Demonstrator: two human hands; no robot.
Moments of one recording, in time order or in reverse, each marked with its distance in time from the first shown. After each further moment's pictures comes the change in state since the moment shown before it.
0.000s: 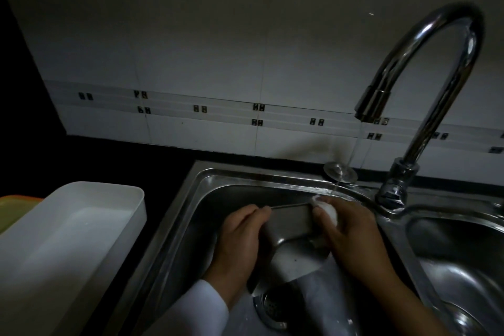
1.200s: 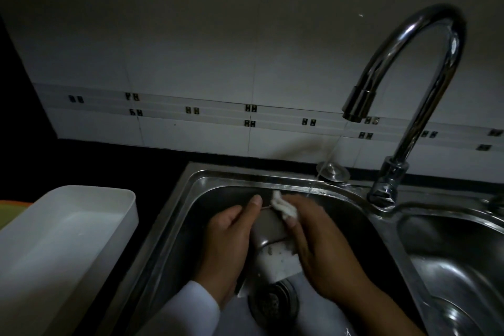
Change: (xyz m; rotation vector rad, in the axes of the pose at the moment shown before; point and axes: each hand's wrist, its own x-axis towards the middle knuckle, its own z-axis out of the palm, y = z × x) left_hand 0.004 -0.004 -0.003 -0.018 0.025 0.050; right_hand -0.021 -0.037 0.008 0.000 -0.166 -0.239
